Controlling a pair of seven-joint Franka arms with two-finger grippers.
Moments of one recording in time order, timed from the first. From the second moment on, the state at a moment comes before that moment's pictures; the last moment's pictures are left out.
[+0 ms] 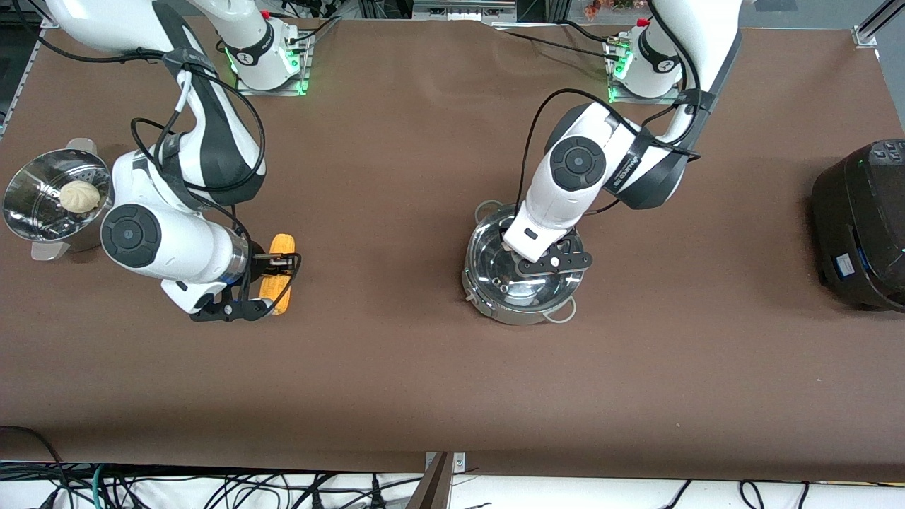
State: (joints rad) left arm -0.37 0.47 -0.20 -1.59 0.05 2.03 -0.73; right arm 0.12 0.55 0.19 -1.39 0.01 1.81 0.21
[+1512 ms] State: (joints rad) left arm 0.03 0.33 -0.04 -1.83 0.02 2.13 0.26; right arm 0.62 0.77 0.20 -1.05 0.01 2.05 0.92
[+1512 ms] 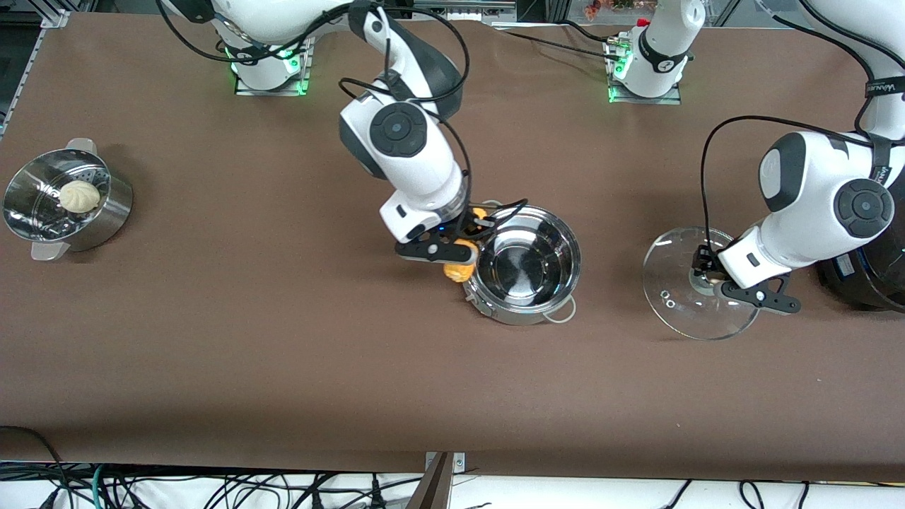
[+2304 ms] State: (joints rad) left arm 0.07 0.50 0.00 -1.91 -0.02 2.38 0.41; right arm 0.70 0.90 0.20 -1.01 0.01 2.22 0.94
